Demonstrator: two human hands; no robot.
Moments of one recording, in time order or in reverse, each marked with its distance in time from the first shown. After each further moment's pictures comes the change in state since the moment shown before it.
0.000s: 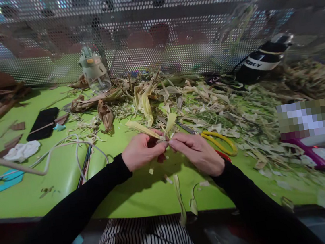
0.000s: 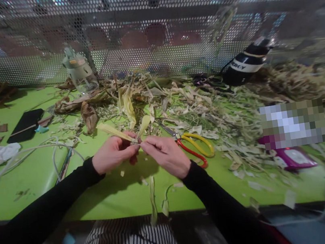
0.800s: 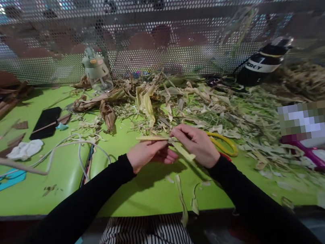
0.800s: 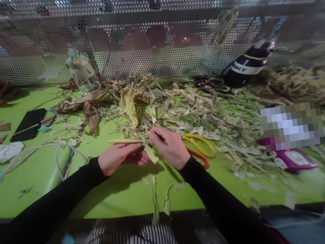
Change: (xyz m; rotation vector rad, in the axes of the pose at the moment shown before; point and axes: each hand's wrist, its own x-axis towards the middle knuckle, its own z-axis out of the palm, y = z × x) left_hand 0.003 -0.005 0.006 -0.291 -0.031 -0.282; right_hand 0.013 0.018 0.005 -0.138 0.236 0.023
